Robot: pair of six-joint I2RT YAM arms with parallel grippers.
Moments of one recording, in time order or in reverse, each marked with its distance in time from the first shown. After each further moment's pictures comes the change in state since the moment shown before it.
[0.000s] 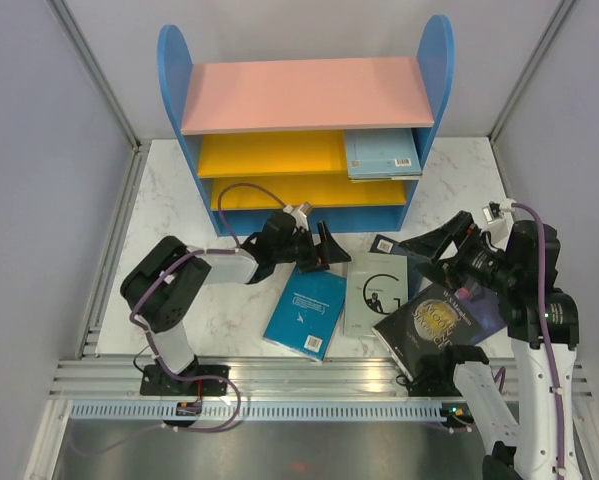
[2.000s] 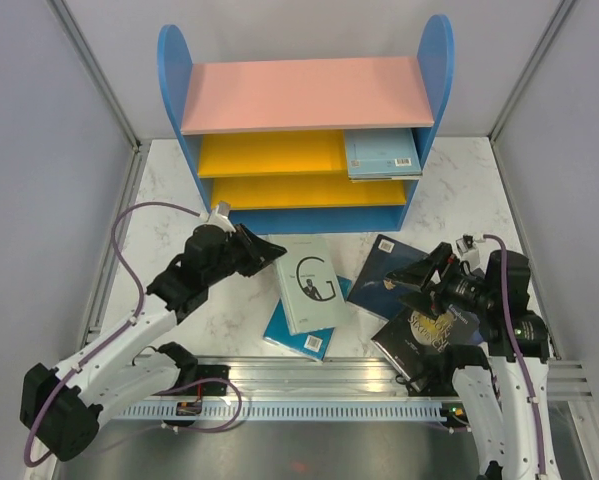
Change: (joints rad) left arm 0.087 -0.822 -0.163 -0.564 -0.315 -0.145; right arm 0.000 -0.164 -0.332 0.058 -0.140 0.014
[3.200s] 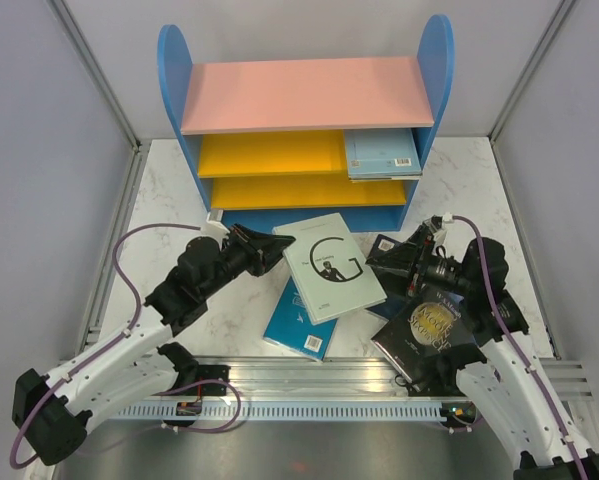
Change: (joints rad) left arm -0.107 -0.098 -0.043 0.201 -0.076 -0.435; right arm 0.264 0.098 -0.174 0.680 -0.054 0.432
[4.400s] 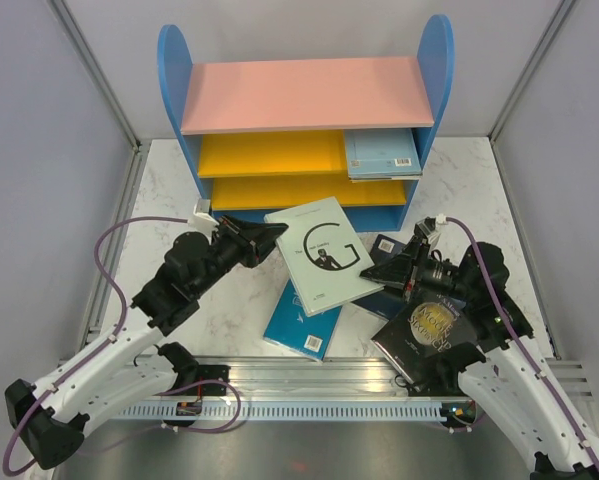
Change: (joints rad) left arm -0.007 -0.045 0.104 -0.094 -0.091 0.030; right arm 0.152 -0.042 0.033 0.035 0.084 0.086
